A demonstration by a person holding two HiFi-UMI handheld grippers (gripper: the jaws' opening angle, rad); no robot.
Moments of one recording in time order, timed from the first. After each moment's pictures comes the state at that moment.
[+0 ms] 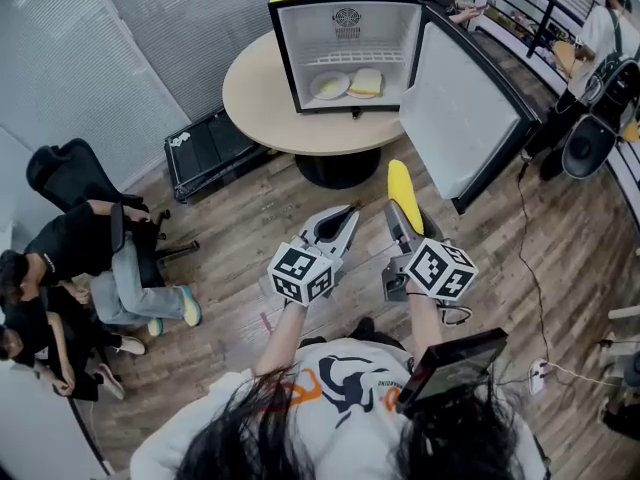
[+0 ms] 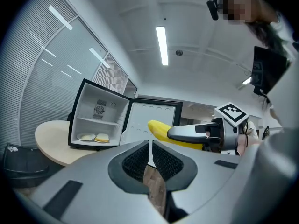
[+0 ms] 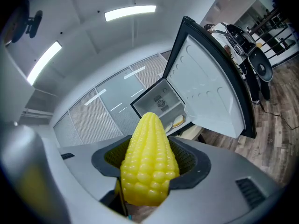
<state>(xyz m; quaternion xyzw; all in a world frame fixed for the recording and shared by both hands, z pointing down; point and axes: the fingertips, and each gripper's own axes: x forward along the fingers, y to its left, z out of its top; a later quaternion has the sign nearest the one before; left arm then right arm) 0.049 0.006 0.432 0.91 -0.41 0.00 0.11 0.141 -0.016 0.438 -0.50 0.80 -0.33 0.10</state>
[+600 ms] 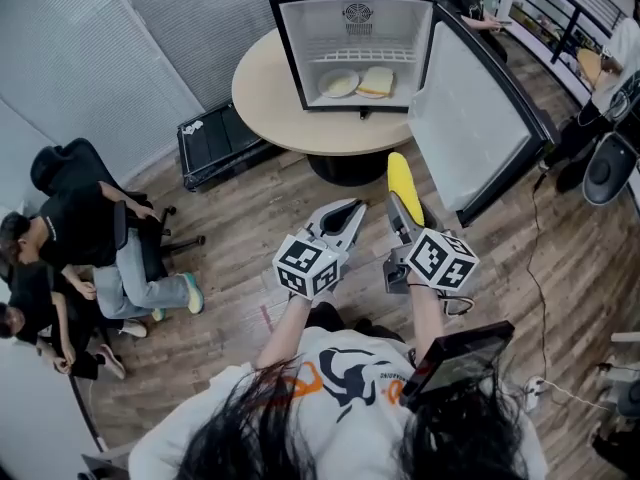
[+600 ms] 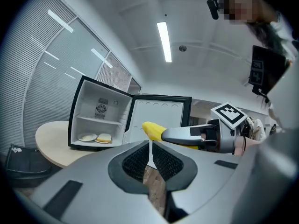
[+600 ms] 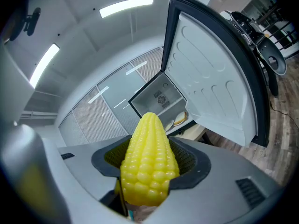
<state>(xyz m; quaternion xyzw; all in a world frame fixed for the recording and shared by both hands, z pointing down) 0.077 -0.038 0.439 0.89 -0.44 0.01 0.11 0.154 -0.072 0.454 -0.46 0.81 -0.35 0.08</state>
